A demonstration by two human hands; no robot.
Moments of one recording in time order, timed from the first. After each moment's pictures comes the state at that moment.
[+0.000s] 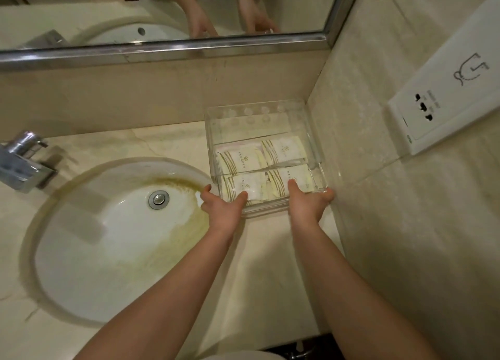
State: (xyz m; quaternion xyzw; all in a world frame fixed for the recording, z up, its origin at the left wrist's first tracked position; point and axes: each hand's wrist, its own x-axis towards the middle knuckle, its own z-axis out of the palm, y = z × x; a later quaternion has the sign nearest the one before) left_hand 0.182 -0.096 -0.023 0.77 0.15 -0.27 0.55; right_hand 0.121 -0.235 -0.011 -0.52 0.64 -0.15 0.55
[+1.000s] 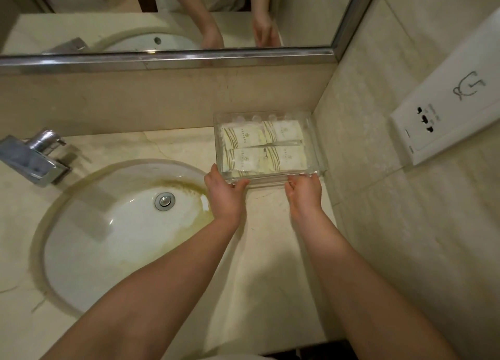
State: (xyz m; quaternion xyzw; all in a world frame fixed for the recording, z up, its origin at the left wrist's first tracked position) left_hand 0.213 -0.109 -0.019 0.87 0.03 -0.08 0.48; right_hand 0.155 -0.253 -0.015 -0.38 0.51 -0.18 0.75
